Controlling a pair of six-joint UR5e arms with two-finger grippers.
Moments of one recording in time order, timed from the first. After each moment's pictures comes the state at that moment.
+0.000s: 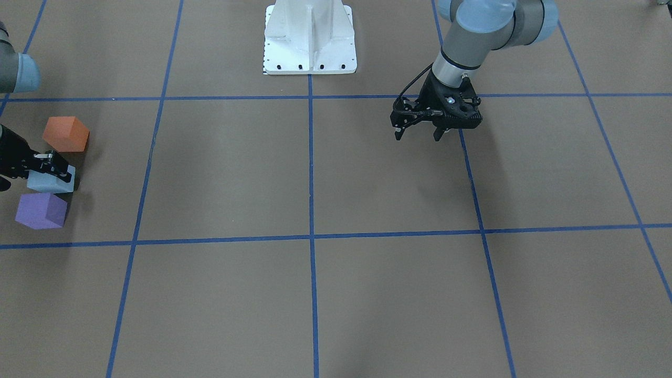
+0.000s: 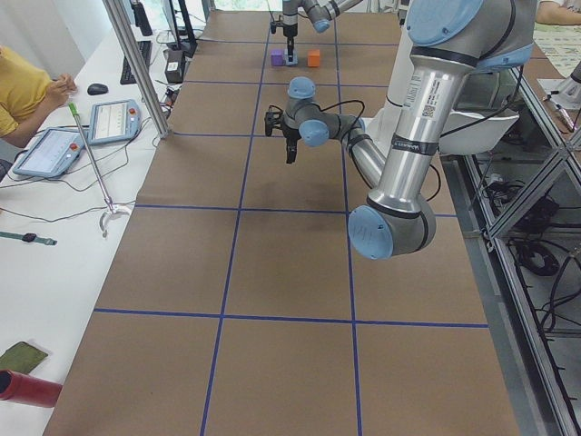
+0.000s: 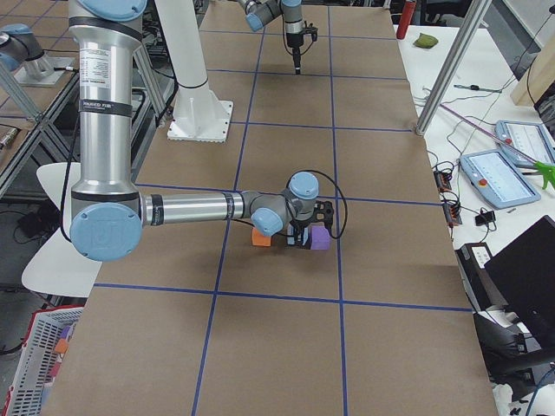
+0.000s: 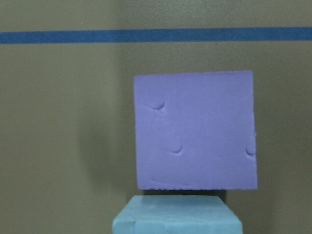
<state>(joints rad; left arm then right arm) -0.62 -1.89 -1.97 -1.77 -1.91 -1.25 1.00 -1.63 1.60 -0.99 2.27 0.75</state>
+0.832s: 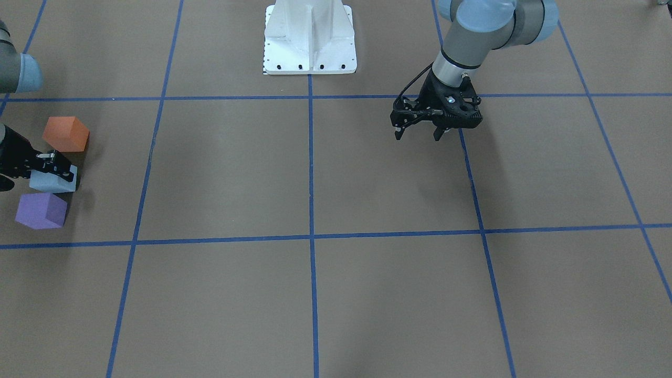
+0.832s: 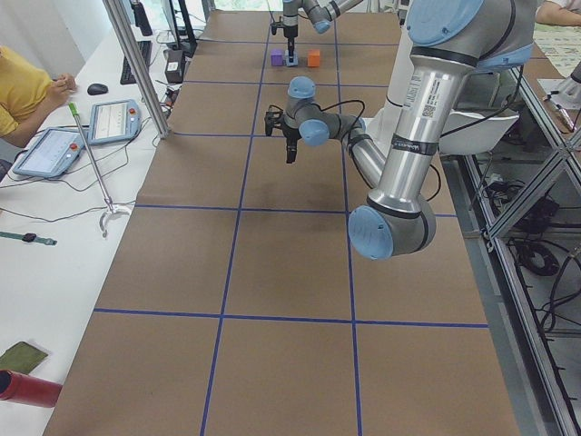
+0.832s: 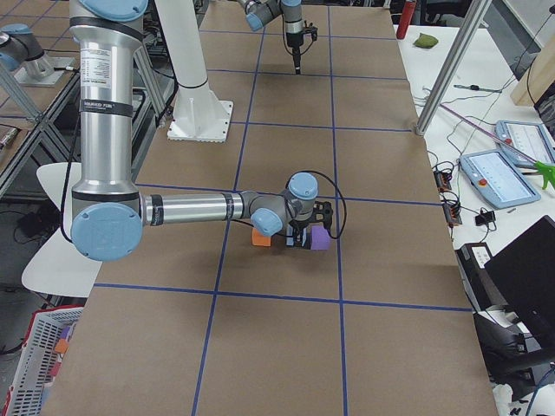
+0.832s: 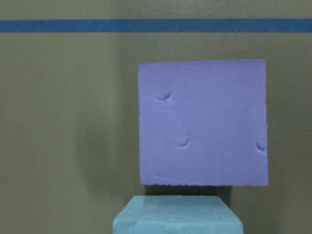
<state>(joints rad) -0.62 -1.89 -1.97 -1.77 -1.91 -1.25 1.00 -1.63 1.60 -0.98 2.26 0.75</state>
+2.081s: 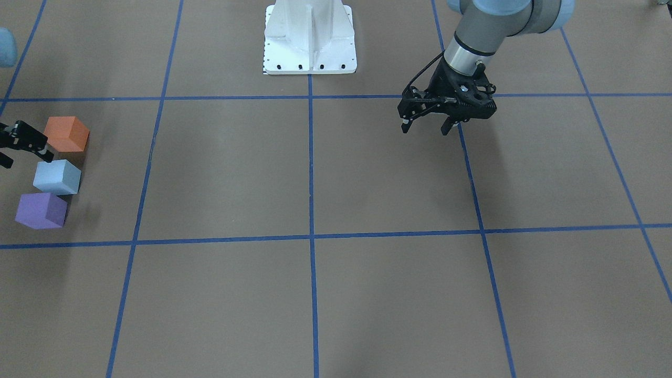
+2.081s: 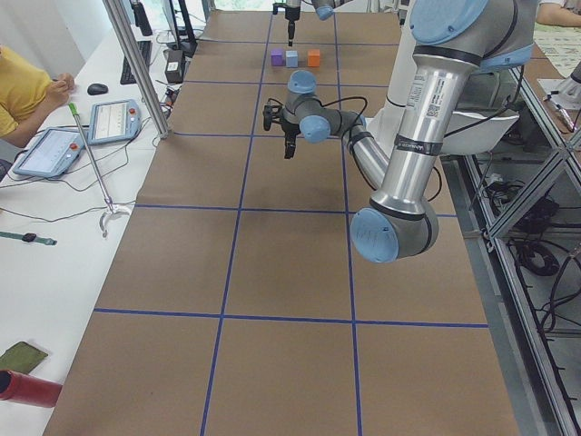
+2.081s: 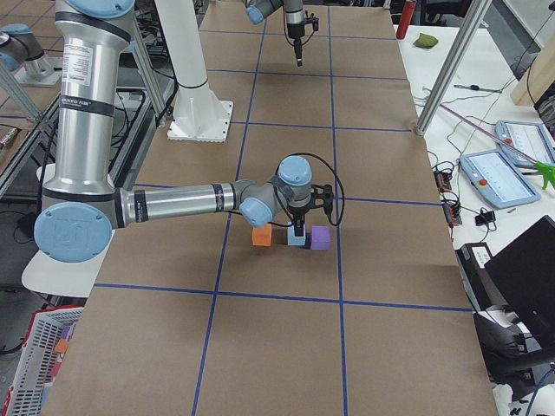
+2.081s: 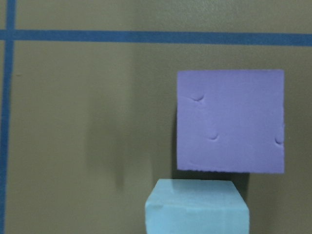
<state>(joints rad) -0.69 -1.84 -2.05 -1.77 -1.95 -1.21 1.15 -1.71 1.78 -0.99 2.33 0.74</state>
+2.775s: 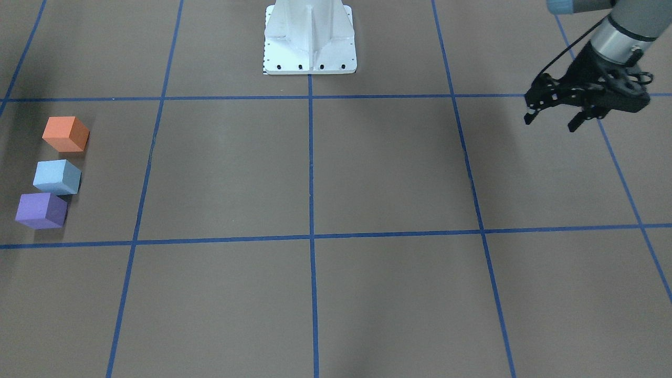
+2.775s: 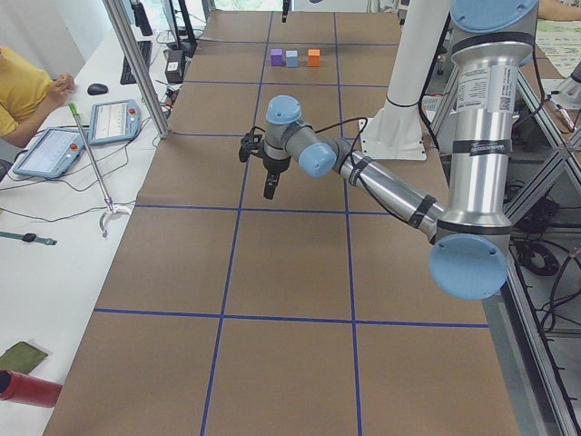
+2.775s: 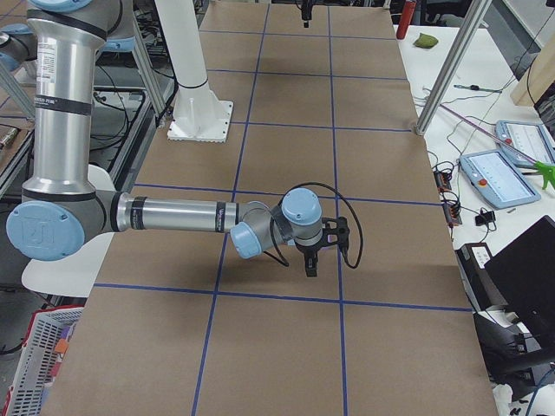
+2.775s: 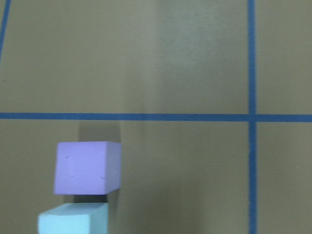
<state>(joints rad) -1.14 -1.54 -2.05 -1.76 -2.26 -0.54 1.44 -1.68 1.64 -1.12 2.39 0.35</state>
